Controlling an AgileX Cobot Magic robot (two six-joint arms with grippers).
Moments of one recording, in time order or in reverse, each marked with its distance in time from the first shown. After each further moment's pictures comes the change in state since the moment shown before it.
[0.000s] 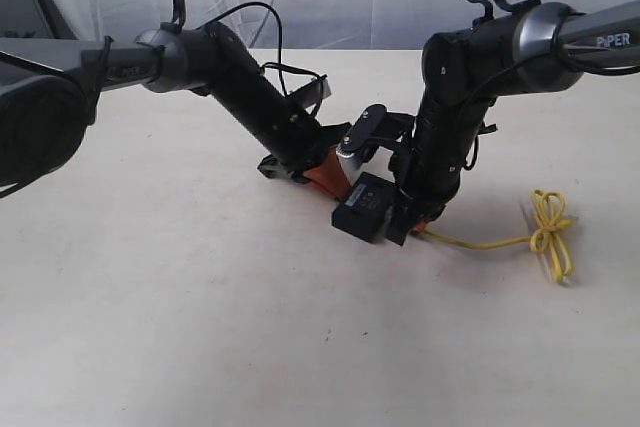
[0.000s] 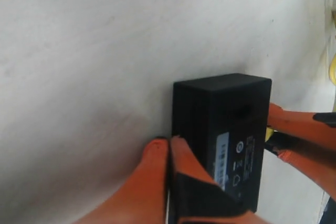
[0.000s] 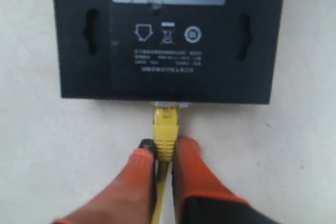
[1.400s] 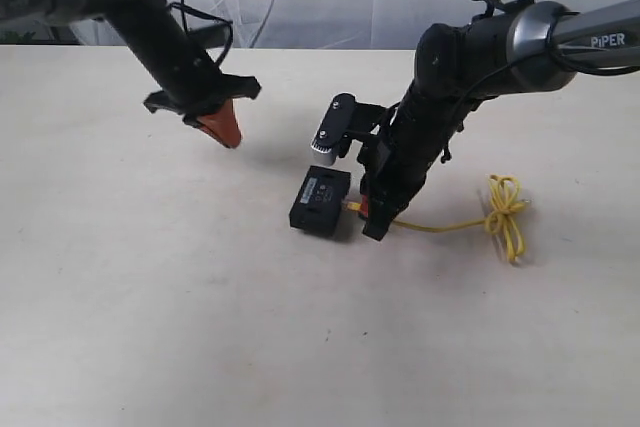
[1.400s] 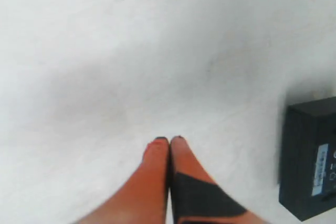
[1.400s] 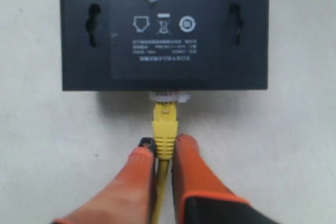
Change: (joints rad) left arm 0.189 -0.153 0.003 0.390 0.036 -0.157; right arm 0.007 0.000 -0.008 0.200 -0.100 -0.315
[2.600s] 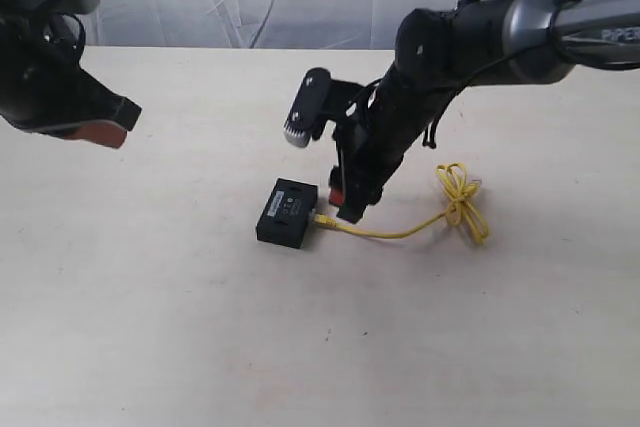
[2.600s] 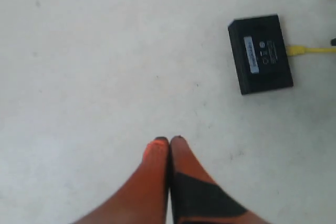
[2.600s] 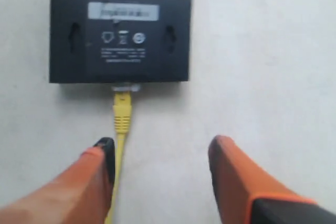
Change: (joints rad) left arm 0.027 -0.922 0.892 0.168 -0.407 0.091; right arm 0.072 -0.091 -0.002 -0.054 -0.086 0.072
